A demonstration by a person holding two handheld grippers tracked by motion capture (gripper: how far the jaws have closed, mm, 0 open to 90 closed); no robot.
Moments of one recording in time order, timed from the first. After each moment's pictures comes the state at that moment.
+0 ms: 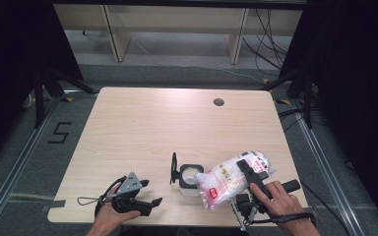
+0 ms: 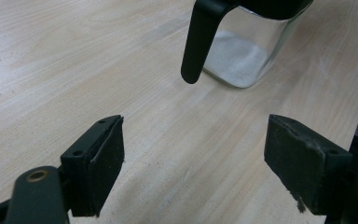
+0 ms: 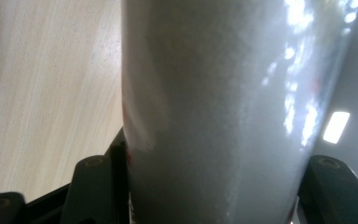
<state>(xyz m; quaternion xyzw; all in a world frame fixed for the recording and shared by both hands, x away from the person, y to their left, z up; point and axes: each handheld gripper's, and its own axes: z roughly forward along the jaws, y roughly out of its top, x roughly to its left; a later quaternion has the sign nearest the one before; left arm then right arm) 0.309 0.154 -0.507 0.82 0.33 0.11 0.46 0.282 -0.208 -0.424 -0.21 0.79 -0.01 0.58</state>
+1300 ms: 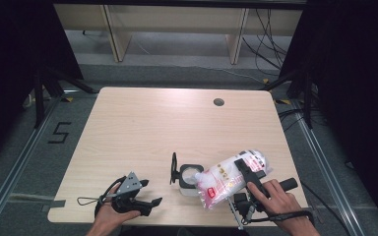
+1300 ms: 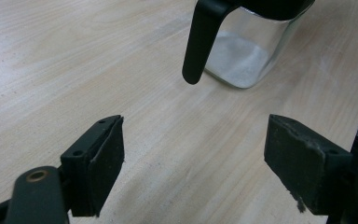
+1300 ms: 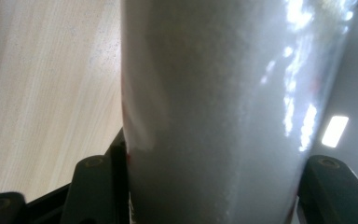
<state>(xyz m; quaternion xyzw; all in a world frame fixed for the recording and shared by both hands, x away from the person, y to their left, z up) 0.309 0.154 -0.508 0.81 0.33 0.11 0.46 0.283 -0.203 -0.423 -0.21 0.79 -0.02 0.57</state>
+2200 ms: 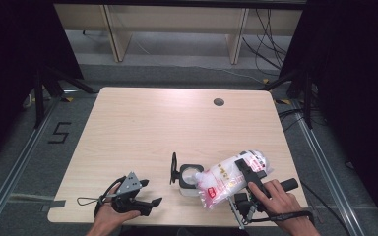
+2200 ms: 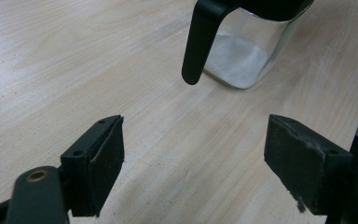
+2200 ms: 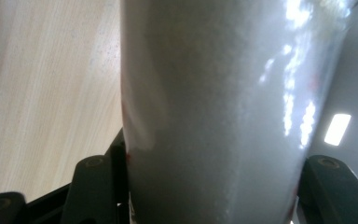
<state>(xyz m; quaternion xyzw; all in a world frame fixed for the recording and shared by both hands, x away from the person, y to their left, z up) 0.309 0.153 -0.507 0.81 0.33 0.11 0.47 0.279 -0.203 -0.422 -0.18 0.81 -0.03 0.56</state>
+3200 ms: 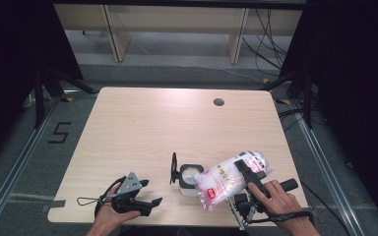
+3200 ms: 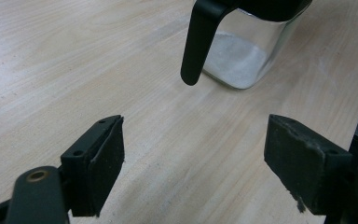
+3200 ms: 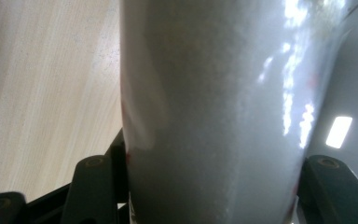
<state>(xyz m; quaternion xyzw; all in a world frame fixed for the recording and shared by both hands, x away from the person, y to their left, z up) 0.307 0.153 -0.507 0.81 0.33 0.11 0.47 0.279 -0.203 -0.423 -0.19 0.80 -0.01 0.57</state>
